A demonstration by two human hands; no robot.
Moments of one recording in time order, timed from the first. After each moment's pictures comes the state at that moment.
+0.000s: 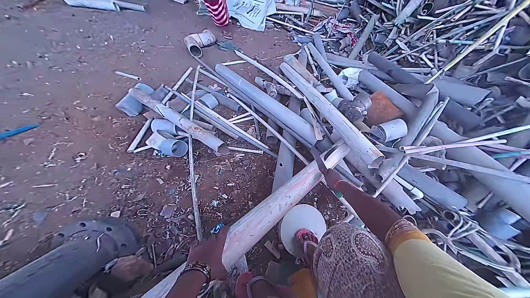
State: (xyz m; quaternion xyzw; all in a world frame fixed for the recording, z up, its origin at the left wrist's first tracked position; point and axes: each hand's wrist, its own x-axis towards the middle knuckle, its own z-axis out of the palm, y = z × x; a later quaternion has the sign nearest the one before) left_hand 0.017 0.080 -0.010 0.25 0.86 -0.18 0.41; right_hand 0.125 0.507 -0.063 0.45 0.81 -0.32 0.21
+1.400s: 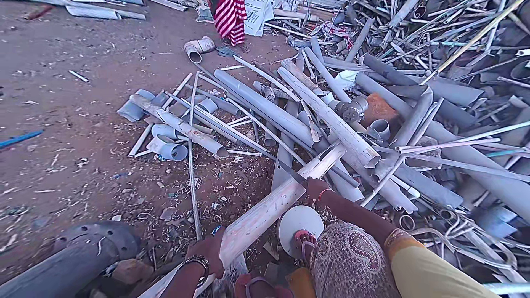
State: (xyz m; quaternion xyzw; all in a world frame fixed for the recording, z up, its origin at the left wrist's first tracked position) left_hand 0.010 0.085 -0.010 0.23 0.86 -0.18 0.43; right_hand 0.114 0.432 -0.021 0.32 0.87 -0.21 0.30
